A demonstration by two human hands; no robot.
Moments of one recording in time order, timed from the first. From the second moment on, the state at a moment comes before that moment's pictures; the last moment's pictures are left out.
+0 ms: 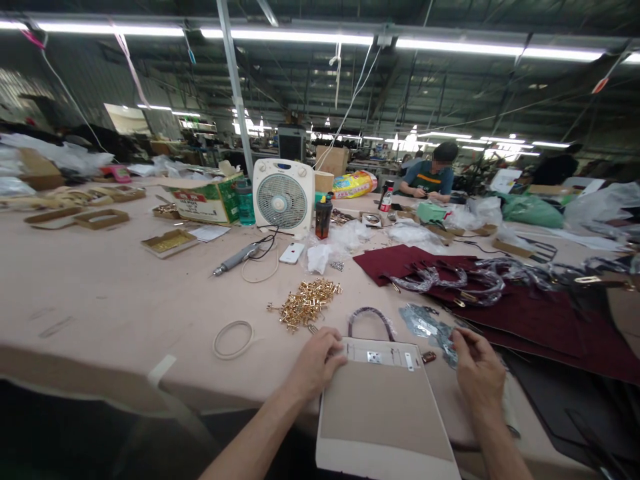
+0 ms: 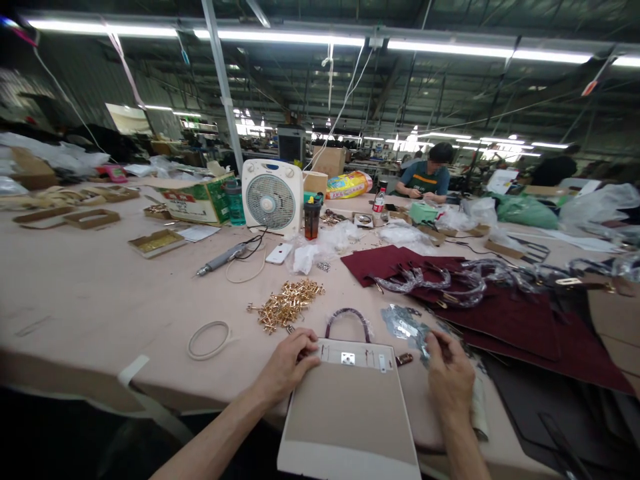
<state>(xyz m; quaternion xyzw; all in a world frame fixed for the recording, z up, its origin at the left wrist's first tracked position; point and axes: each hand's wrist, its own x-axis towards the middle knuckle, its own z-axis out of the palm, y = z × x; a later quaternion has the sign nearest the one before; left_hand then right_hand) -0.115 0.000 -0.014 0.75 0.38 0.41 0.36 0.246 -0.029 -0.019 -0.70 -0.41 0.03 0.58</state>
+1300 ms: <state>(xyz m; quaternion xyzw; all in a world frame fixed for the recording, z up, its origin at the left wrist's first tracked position) -0.112 -0.002 -0.015 0.74 0.39 0.41 0.35 0.059 -0.017 -0.005 -0.55 -0.70 0.16 0.42</state>
